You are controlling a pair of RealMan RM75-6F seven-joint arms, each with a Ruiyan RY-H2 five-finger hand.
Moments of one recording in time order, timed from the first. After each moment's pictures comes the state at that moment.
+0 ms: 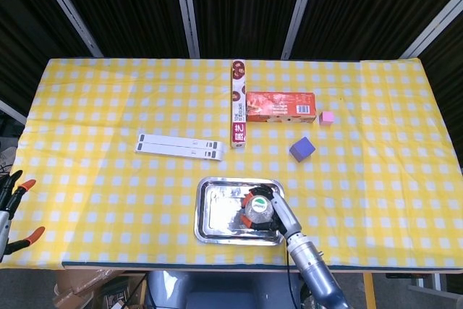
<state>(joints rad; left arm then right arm) 0.01 -1.04 0.01 -1.74 1.59 1.58 0.06 0.41 -1.63 0.19 -1.93 -1.09 1.07 0.24</state>
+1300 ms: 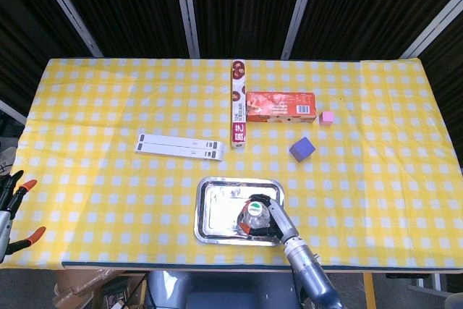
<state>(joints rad) 0.01 -1.04 0.01 -1.74 1.59 1.58 0.07 0.40 -1.68 0.16 -1.84 -1.04 0.99 0.23</state>
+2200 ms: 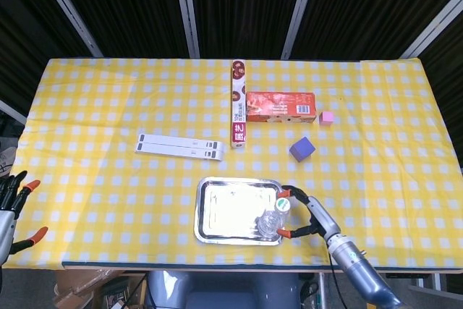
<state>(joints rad) 0.01 -1.06 0.01 -1.74 1.59 1.57 0.11 0.34 -1.26 0.13 -1.87 -1.28 0.84 0.59</state>
